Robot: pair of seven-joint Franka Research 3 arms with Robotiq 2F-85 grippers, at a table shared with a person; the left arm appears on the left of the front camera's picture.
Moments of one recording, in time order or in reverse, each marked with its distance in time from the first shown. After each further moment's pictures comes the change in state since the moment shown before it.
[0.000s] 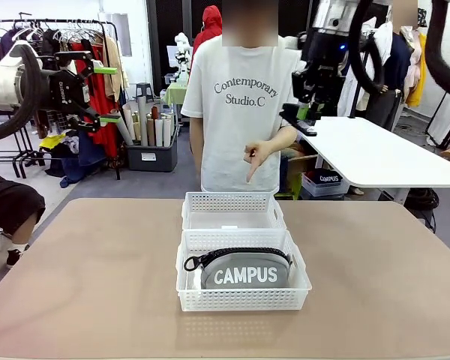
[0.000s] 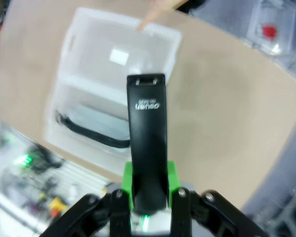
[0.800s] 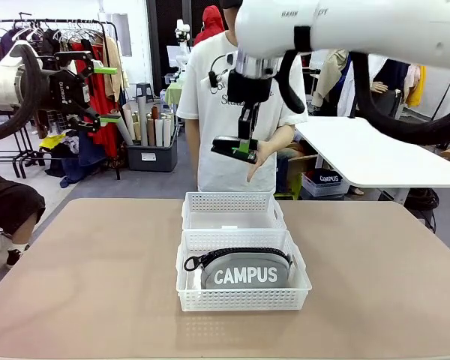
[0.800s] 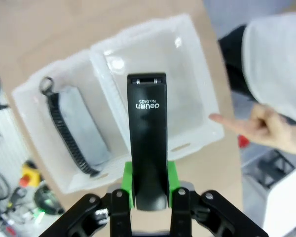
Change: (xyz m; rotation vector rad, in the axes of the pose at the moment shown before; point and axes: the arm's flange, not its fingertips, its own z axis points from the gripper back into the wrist) left arm 0.000 0.000 0.000 0.000 0.000 0.000; right arm 0.056 0.118 -0.097 -0.103 -0.006 0.810
